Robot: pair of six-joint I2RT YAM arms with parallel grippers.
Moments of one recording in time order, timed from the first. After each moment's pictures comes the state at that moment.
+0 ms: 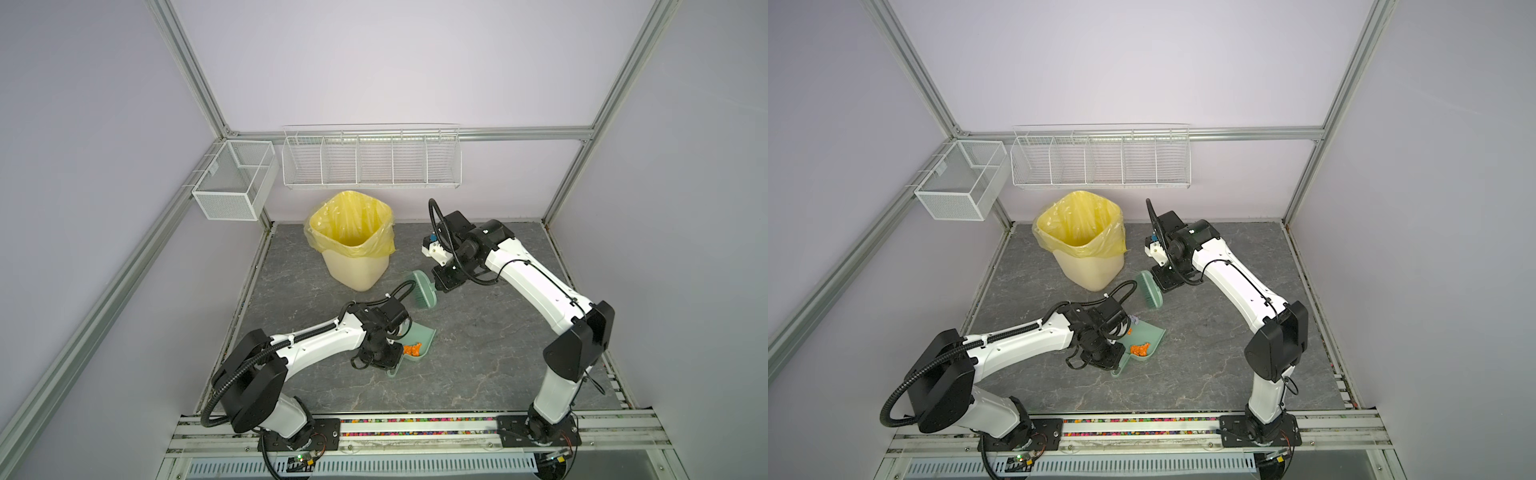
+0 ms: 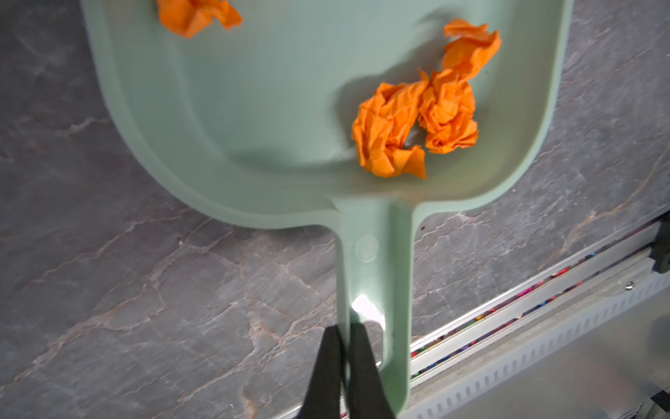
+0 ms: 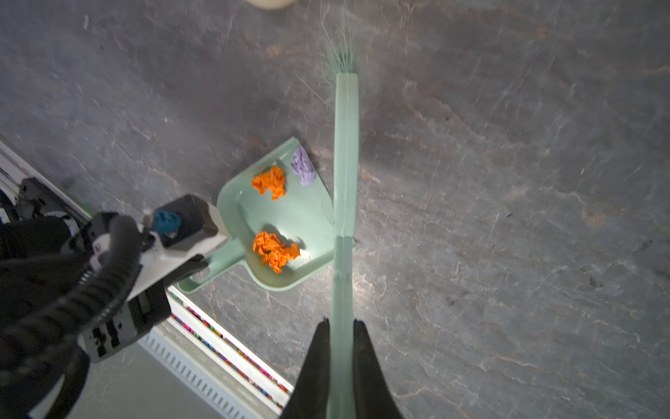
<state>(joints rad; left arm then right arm) -0.91 1.50 0.94 -0.85 0.23 -0.49 0.62 1.84 1.90 -1.32 -0.17 0.04</state>
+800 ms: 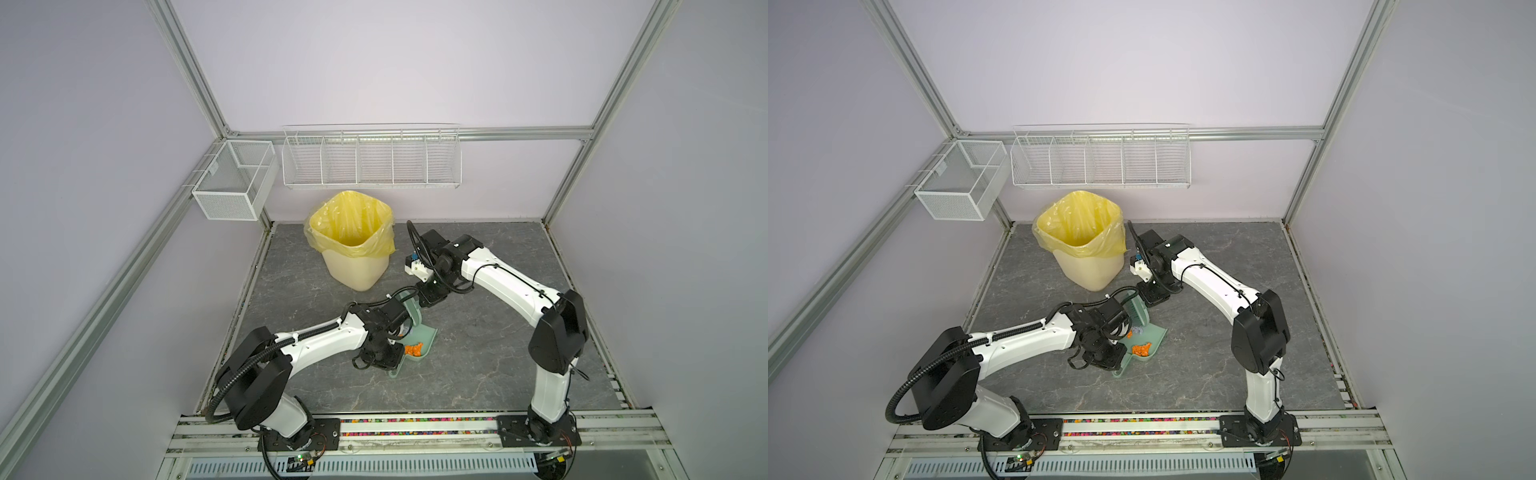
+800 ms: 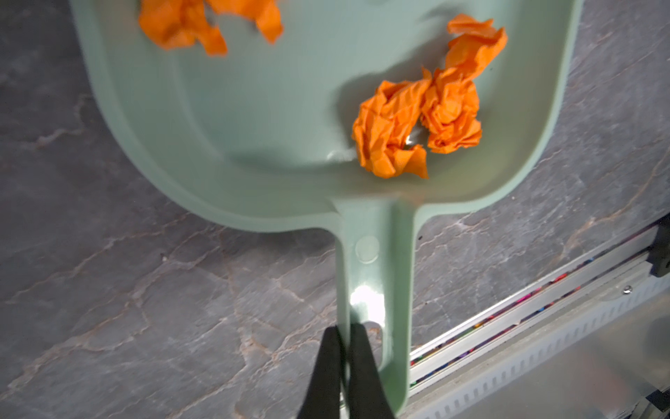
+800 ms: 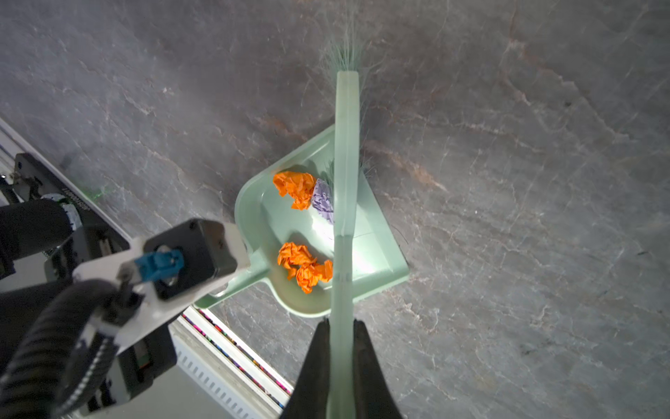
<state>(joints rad) -0.91 1.53 0.93 -0.82 0.24 -0.49 0.71 1.87 1.74 -1.22 -0.24 0.08</state>
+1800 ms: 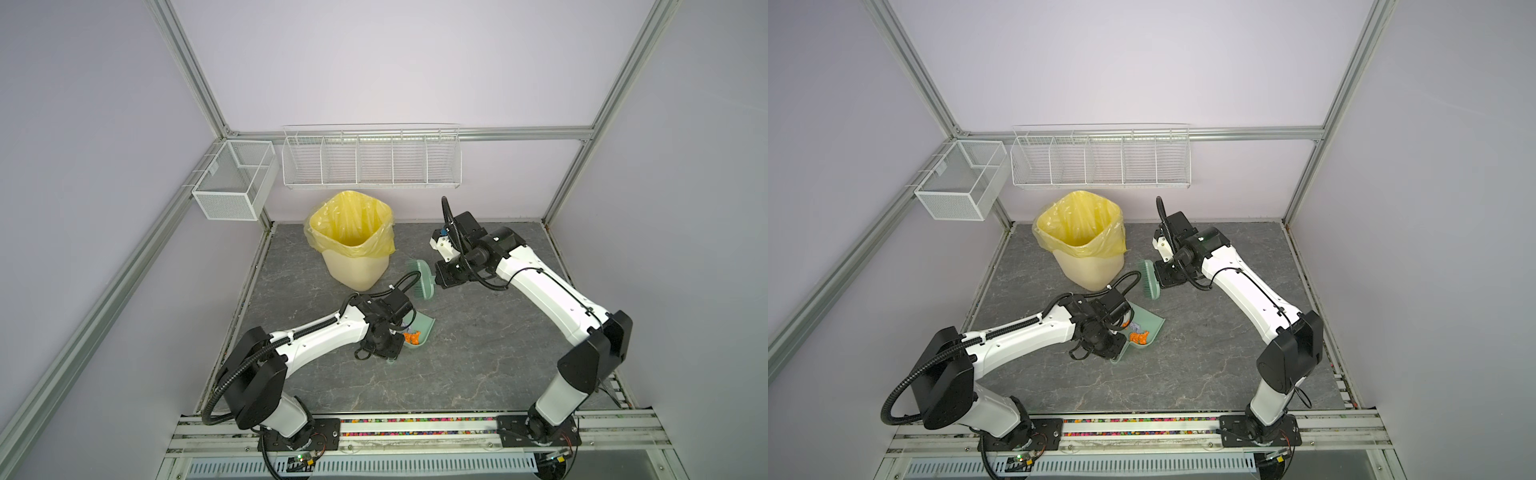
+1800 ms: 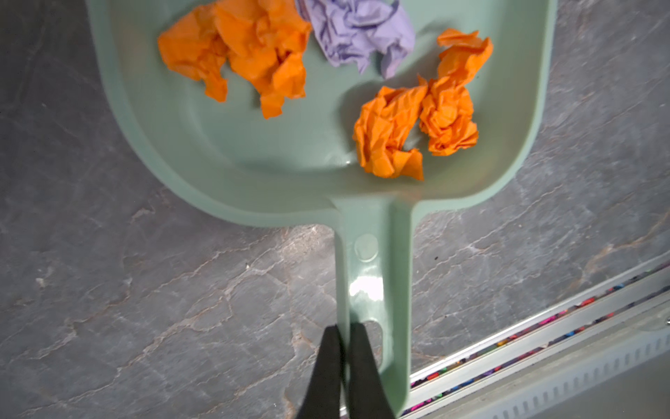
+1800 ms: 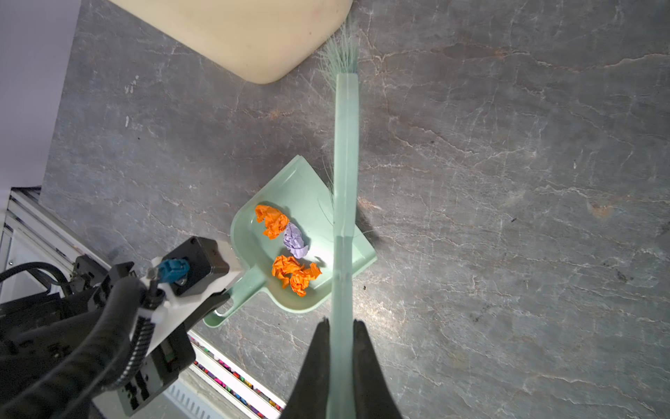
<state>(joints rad) -0.91 1.53 1.06 -0.92 0.08 -0.44 0.60 1.71 1.74 -1.15 -0.17 0.24</state>
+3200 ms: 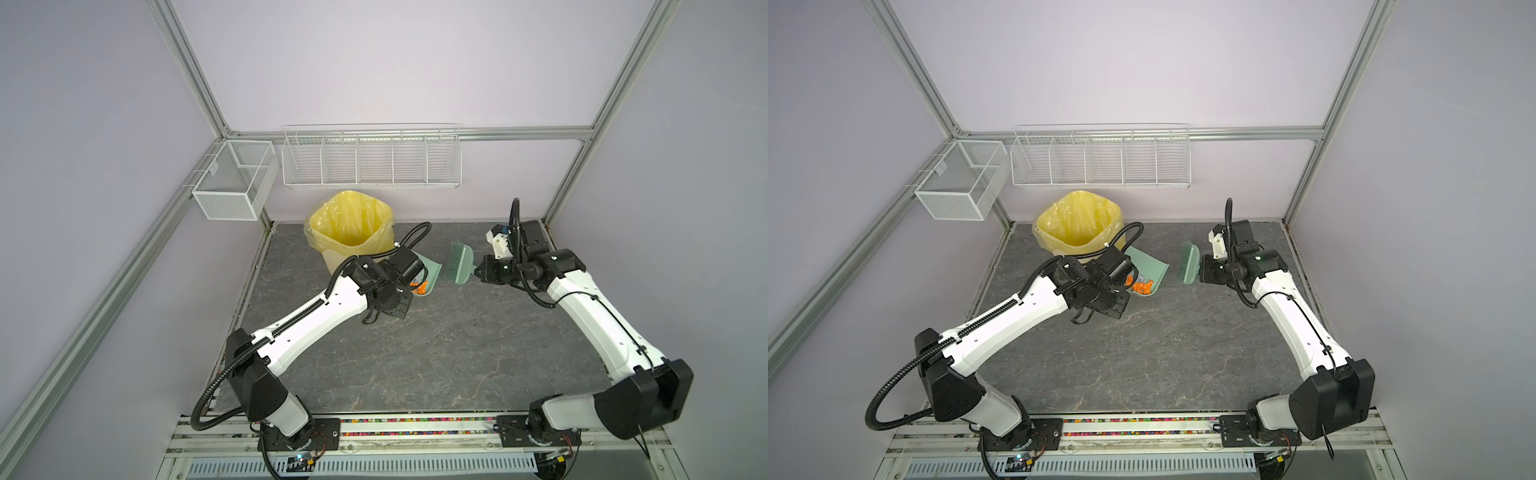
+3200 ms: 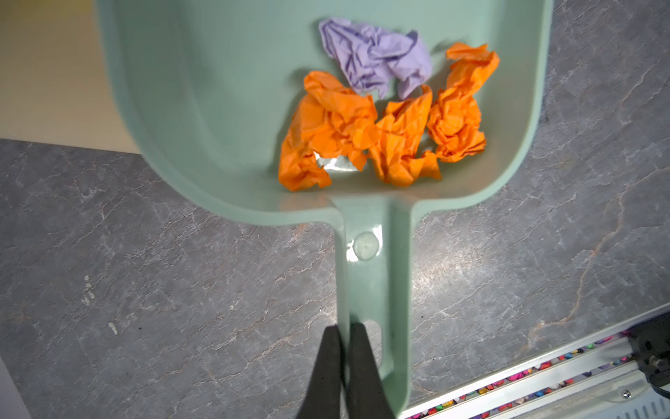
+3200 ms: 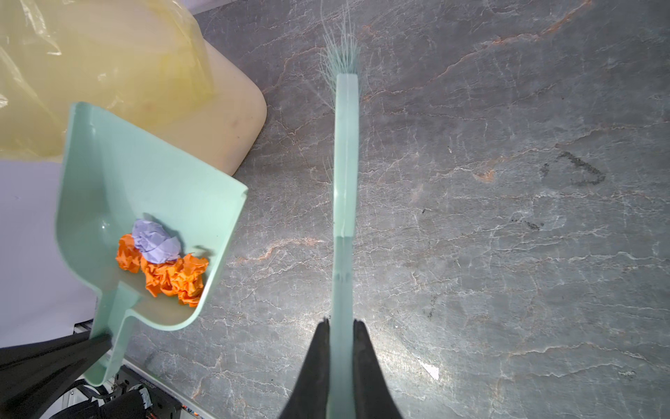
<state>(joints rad) -0.91 1.58 1.59 -1.20 -0.19 -0.39 0.29 1.39 1.36 -0.89 -0.25 0.34</state>
